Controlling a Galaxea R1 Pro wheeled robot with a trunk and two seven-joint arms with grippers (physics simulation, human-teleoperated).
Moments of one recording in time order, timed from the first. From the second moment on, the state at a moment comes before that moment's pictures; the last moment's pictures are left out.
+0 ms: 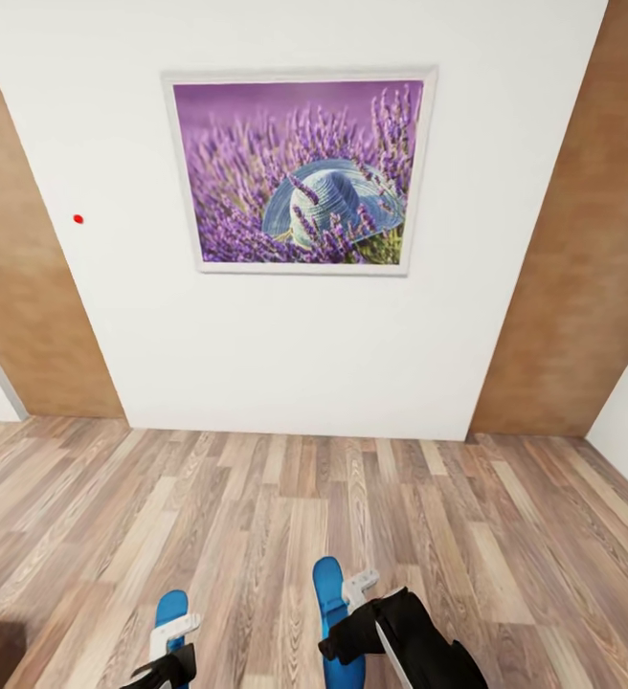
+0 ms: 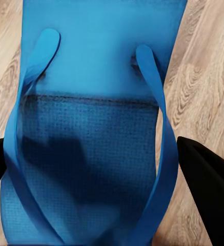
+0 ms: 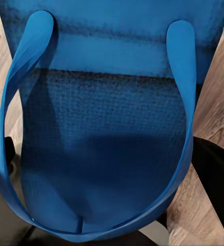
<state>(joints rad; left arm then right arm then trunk) -0.51 -0.04 0.93 -0.12 -0.59 -0.09 0.08 -0.34 0.12 0.29 -0.91 0.17 0.75 0.32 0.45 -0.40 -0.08</state>
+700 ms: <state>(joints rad) -0.47 -0.03 0.93 -0.12 -0.59 -0.14 0.08 -0.34 0.12 0.16 -0.79 0.18 0.55 0.32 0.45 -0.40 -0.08</state>
